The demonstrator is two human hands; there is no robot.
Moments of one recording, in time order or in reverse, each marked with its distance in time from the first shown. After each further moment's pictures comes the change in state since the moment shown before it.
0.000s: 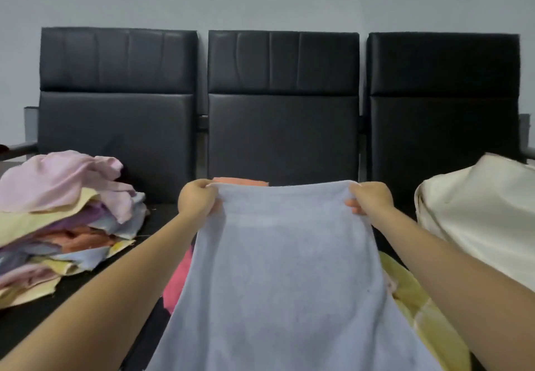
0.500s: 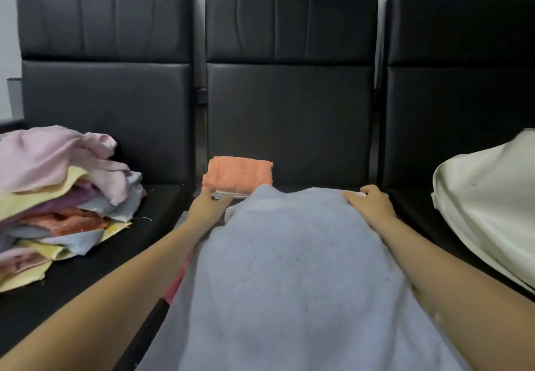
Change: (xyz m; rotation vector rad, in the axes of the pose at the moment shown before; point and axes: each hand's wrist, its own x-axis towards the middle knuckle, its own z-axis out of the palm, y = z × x) left_hand 0.002 -0.060 0.024 0.194 -0.220 -0.032; right_hand 0.022 0.063 0.033 -0.340 -0.124 -0.059
